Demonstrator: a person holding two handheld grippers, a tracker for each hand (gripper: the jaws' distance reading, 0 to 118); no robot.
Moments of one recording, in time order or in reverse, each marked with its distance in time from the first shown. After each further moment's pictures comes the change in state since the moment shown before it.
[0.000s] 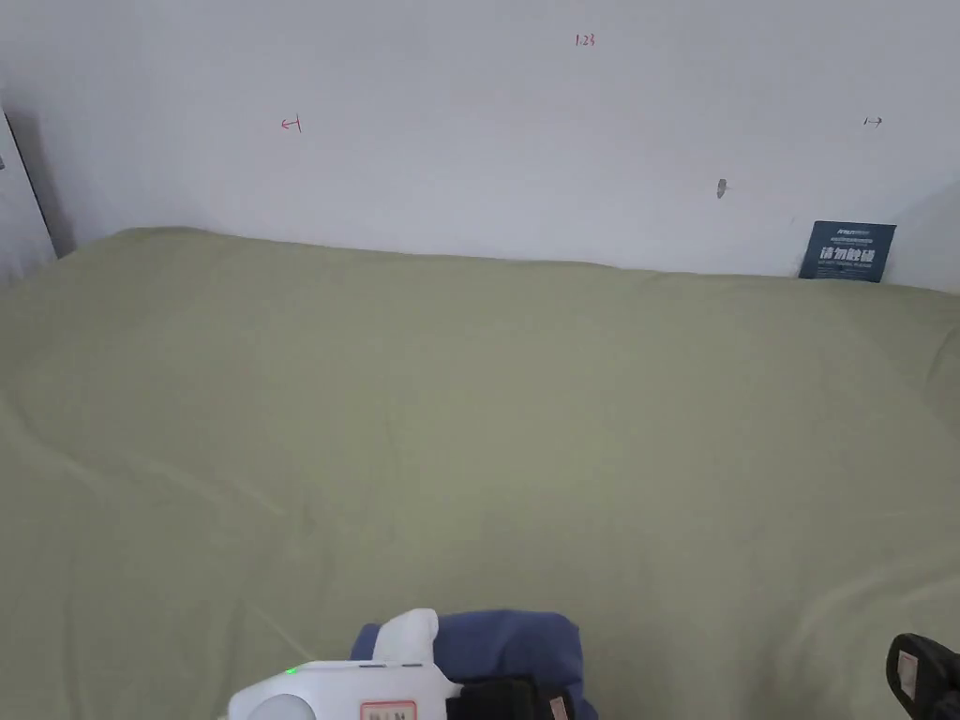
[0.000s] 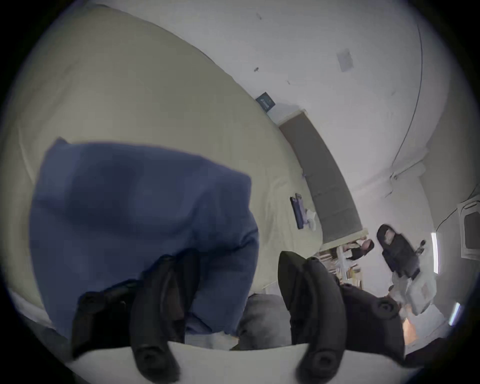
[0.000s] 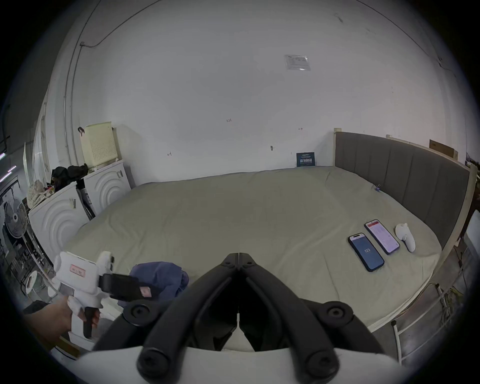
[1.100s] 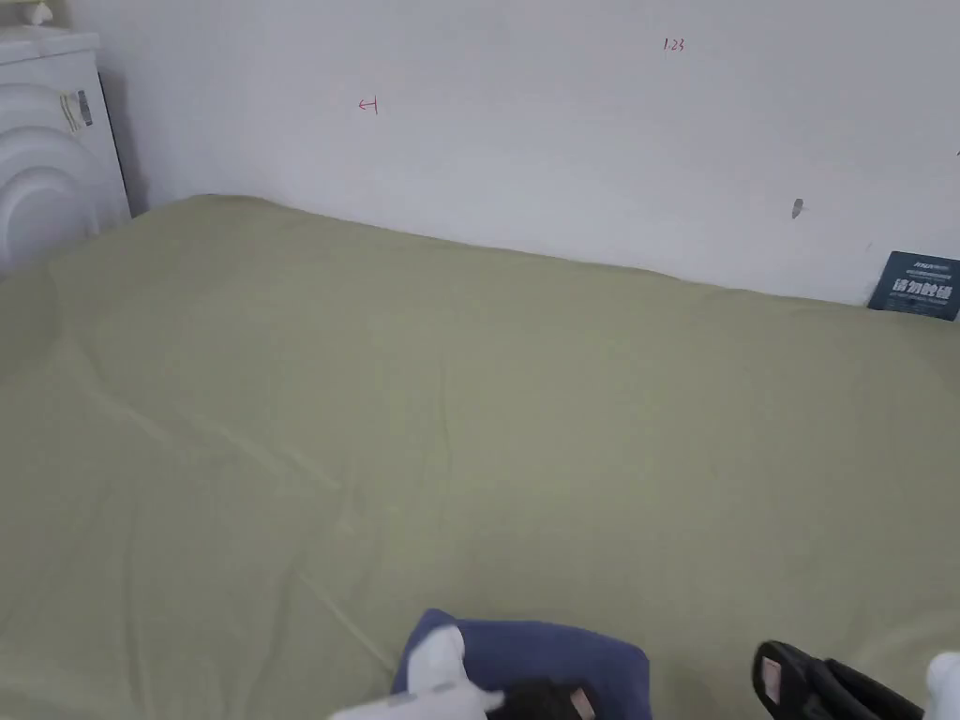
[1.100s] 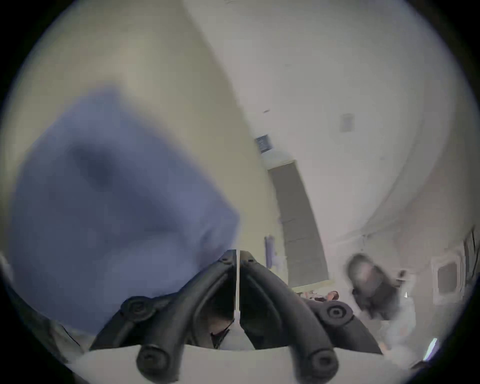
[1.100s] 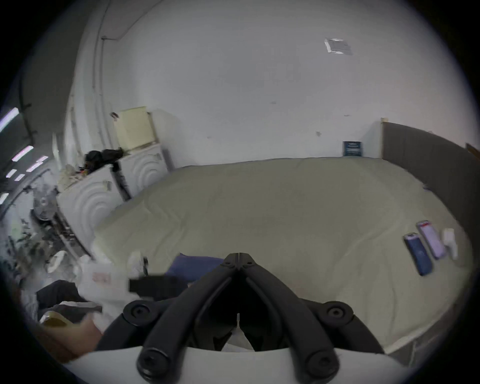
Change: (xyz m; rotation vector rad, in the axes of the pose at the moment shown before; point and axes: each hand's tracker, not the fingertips) left arm -0.008 -0.027 0.013 0.266 -0.184 0.197; right arm -0.058 -0.009 -0.052 -0.082 0.320 0.045
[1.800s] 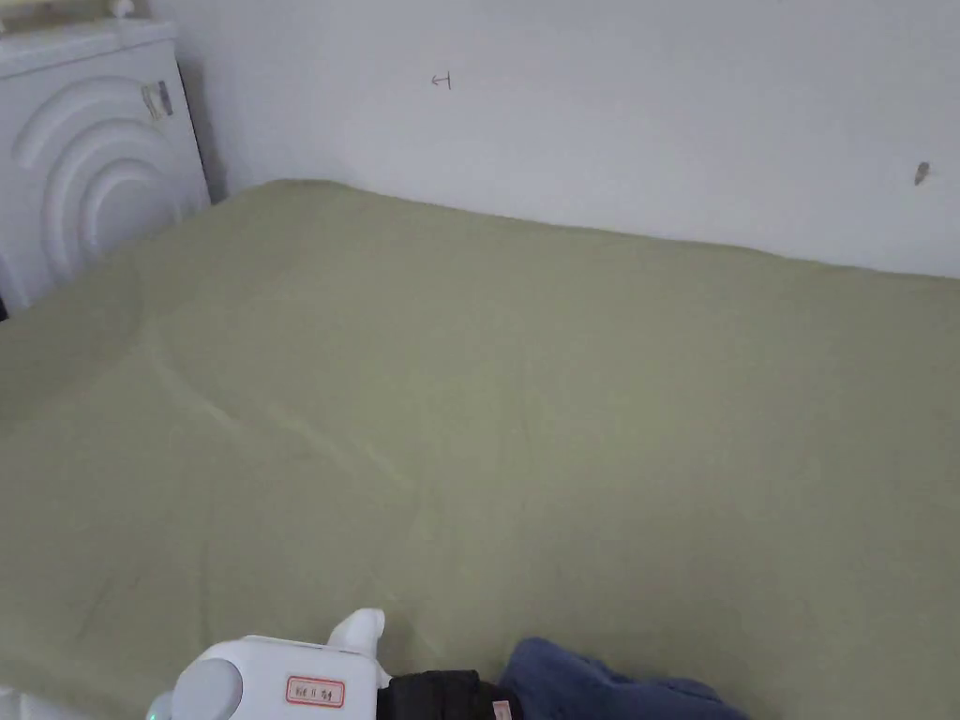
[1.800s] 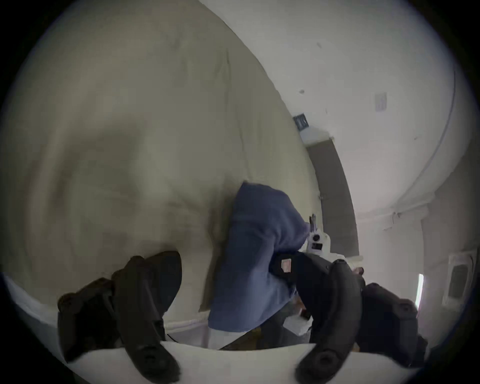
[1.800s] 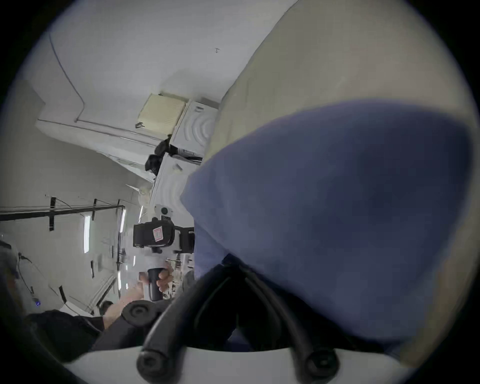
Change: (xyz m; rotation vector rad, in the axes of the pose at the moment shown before) left arm -0.095 0.088 0.050 -0.291 0.225 -0.003; right arm 0.080 -0.131 -0.190 -0.547 0.629 -0.648
